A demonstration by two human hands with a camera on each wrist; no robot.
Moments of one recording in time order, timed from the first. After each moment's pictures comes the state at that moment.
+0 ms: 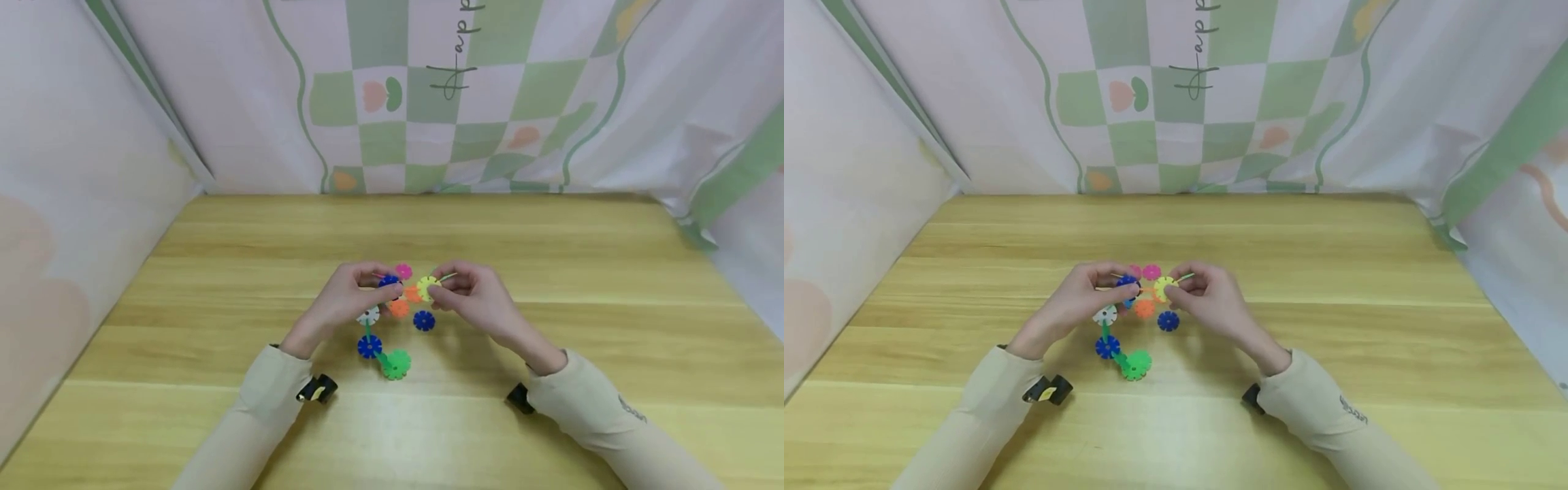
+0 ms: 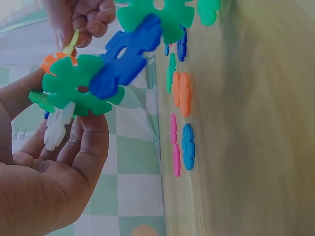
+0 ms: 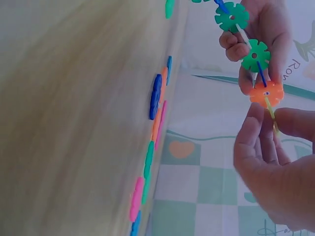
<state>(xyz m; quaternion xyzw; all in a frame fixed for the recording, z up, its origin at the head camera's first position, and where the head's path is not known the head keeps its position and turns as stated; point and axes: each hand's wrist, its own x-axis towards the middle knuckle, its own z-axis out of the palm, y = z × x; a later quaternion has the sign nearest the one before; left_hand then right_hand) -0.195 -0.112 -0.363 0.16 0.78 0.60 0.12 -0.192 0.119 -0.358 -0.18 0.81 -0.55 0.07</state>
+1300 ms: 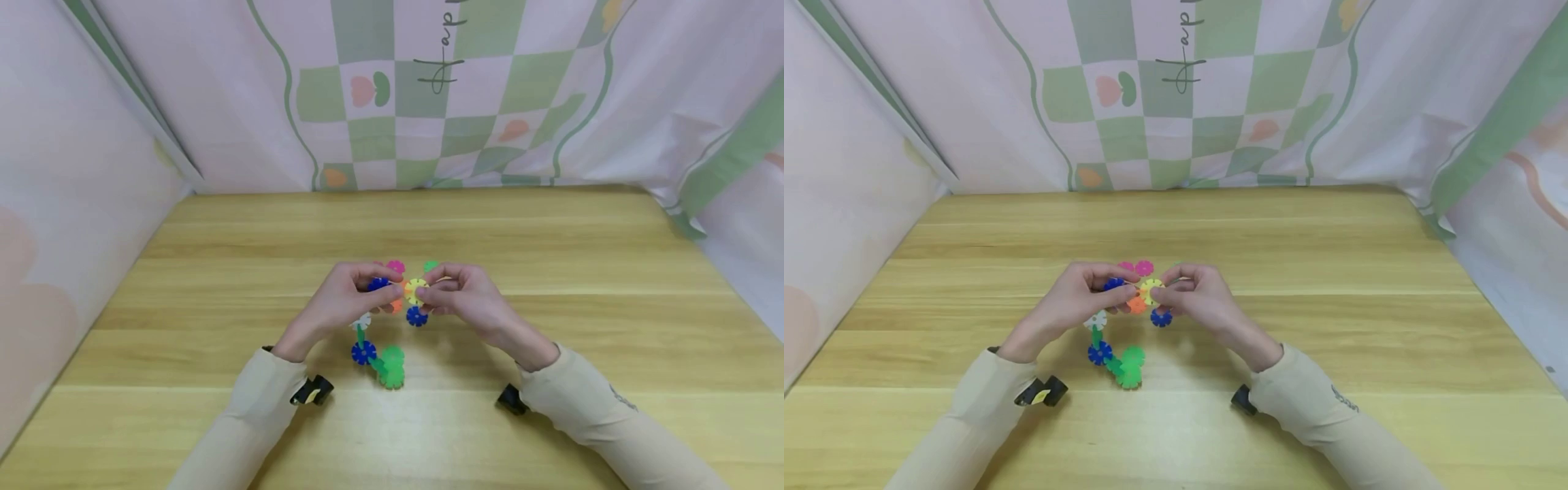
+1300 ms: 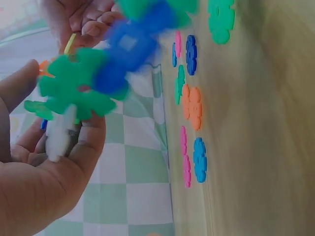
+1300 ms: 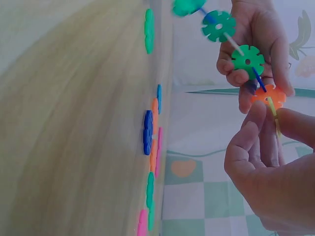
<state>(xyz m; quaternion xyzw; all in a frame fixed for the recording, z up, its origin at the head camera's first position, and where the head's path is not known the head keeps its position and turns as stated) -0.184 -0.114 -0.354 0.20 0.78 0.58 0.12 -0.182 0.108 -0.353 -0.10 0.74 -0.64 0.18</state>
